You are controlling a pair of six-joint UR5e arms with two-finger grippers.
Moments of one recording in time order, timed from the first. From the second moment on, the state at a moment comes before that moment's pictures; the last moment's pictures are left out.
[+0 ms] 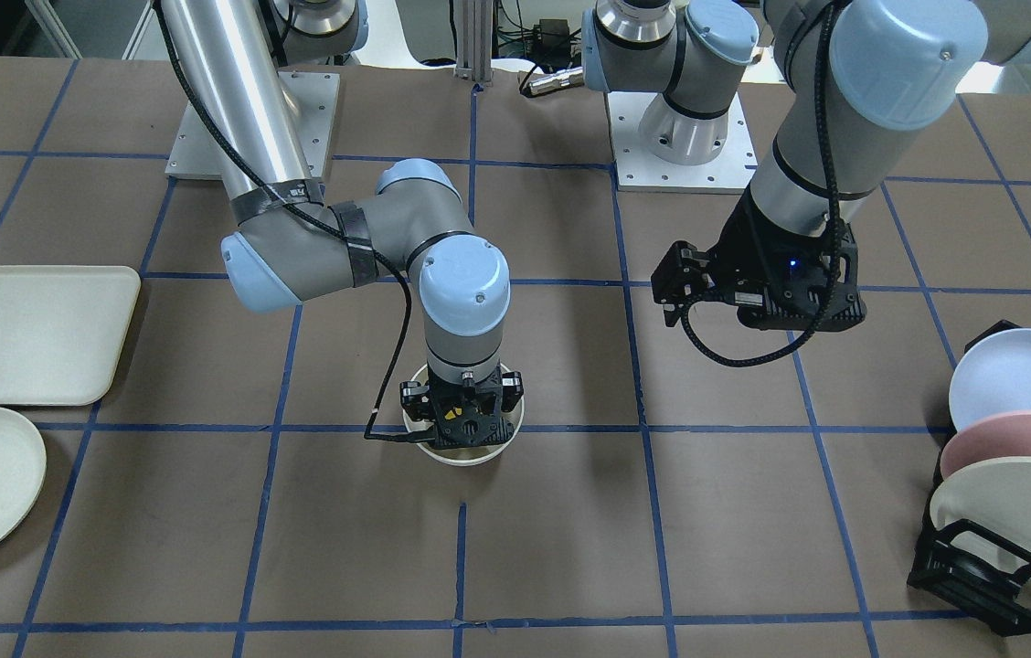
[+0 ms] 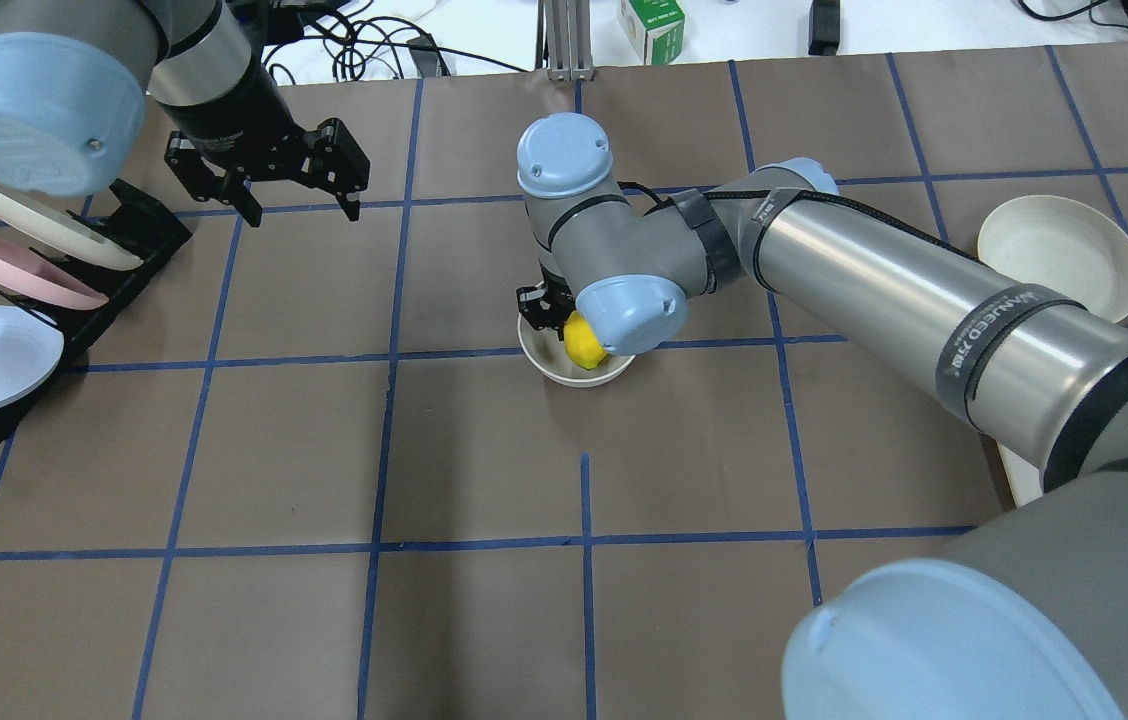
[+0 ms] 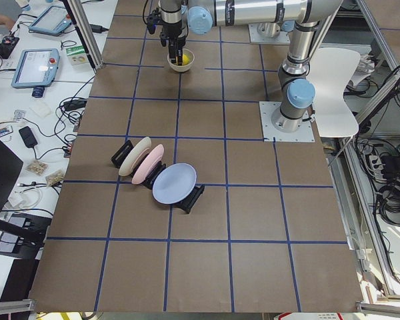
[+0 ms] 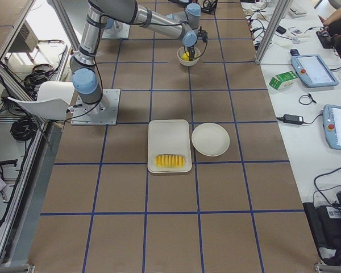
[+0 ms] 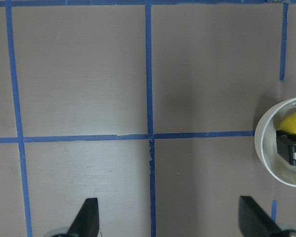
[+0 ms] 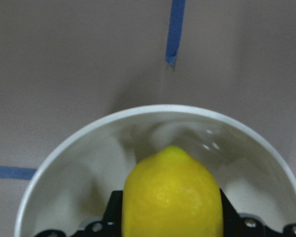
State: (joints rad) left arm -1.56 -1.70 -1.55 -1.46 1.54 0.02; right arm 1.96 -1.01 1.59 -2.16 -1.60 0.28
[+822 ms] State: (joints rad) left arm -1.55 -1.62 -1.61 -1.47 1.55 0.03; right arm 1.92 -1.22 1.58 -2.03 -1.61 0.28
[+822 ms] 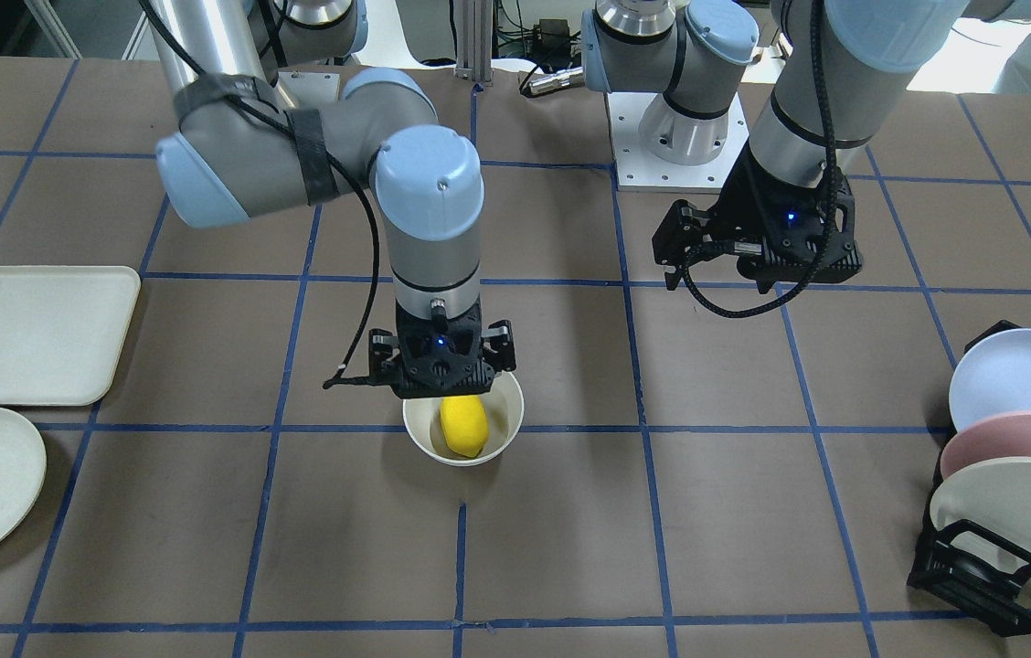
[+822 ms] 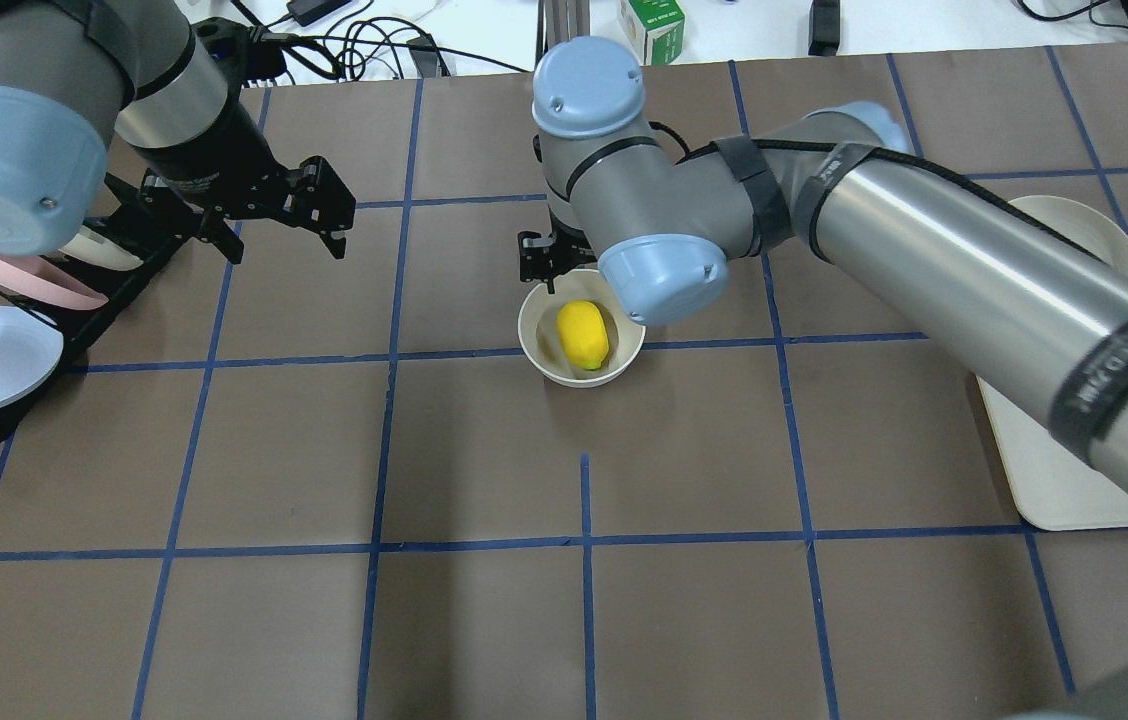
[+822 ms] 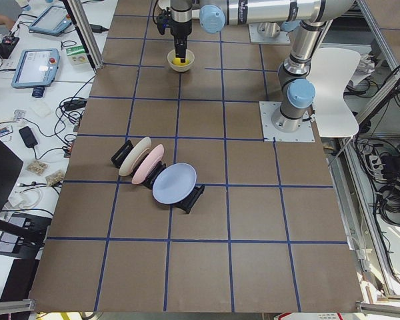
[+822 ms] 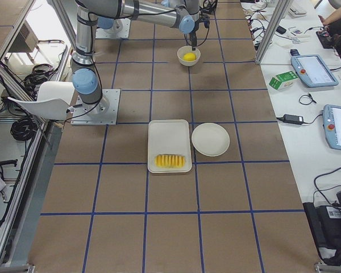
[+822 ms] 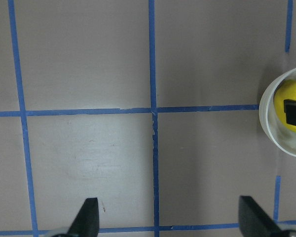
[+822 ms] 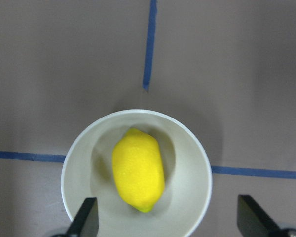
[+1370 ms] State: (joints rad) left arm -1.54 -1.62 -1.61 -1.47 1.55 0.03; right arm 1.73 -1.54 1.58 -1.64 -1.60 0.27
